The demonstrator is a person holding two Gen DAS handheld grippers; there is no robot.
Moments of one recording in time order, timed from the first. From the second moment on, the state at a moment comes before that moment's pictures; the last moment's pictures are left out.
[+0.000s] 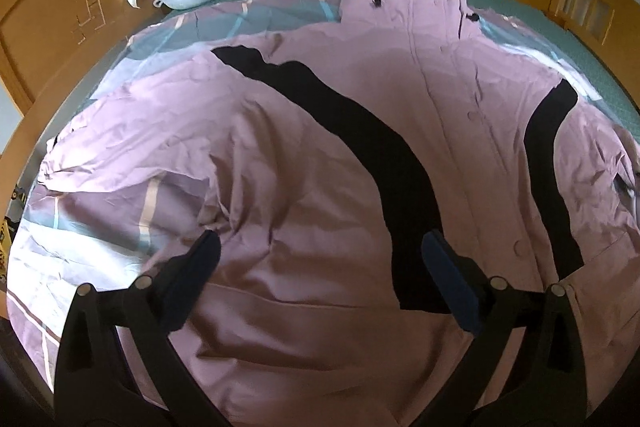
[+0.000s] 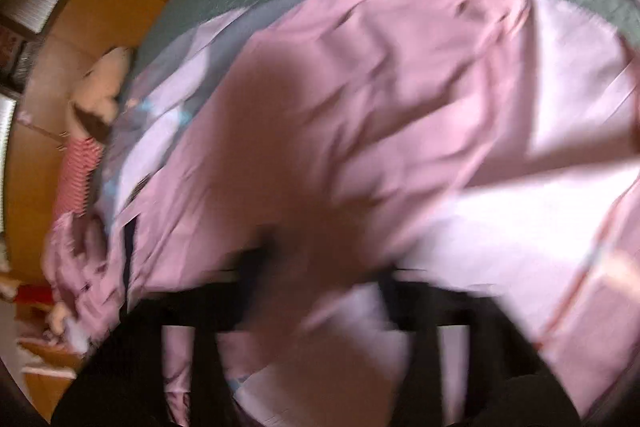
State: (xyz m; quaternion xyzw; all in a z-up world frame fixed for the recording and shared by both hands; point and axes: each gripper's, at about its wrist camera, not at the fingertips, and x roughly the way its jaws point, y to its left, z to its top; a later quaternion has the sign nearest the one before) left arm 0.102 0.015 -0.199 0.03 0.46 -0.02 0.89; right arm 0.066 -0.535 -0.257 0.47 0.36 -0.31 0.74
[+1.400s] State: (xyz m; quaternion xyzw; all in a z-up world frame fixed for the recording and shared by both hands) left arm 0.104 0.121 -0.174 -0.16 0.45 0.01 0.88; right arm 0.066 -0.156 -0.185 -0.11 0.46 0.15 0.87
